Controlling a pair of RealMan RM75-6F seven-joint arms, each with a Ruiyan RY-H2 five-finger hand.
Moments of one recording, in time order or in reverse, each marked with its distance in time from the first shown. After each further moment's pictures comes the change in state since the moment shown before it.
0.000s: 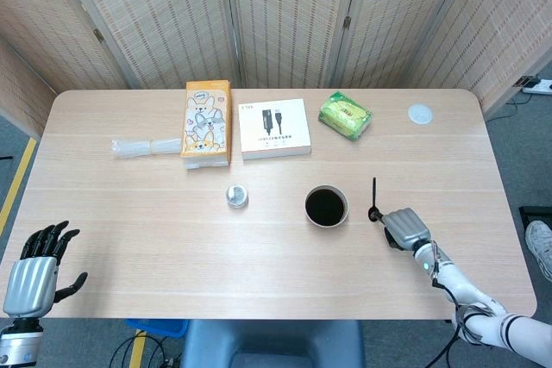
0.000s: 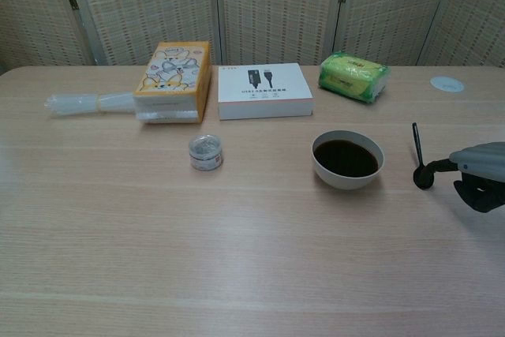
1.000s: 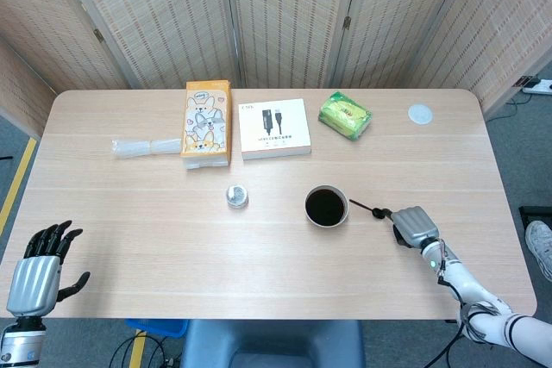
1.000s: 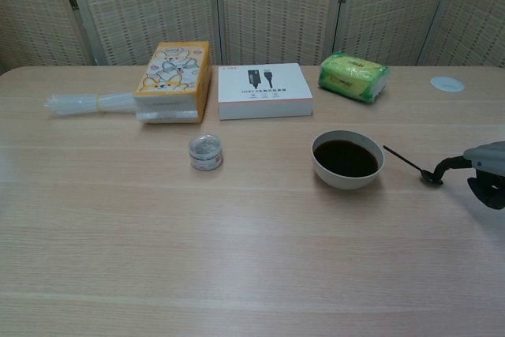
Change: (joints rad) left arm -0.005 -0.007 -0.002 0.002 -0.002 -0.011 0.006; right arm -0.009 0.001 0.004 0.042 0.026 -0.015 0.006
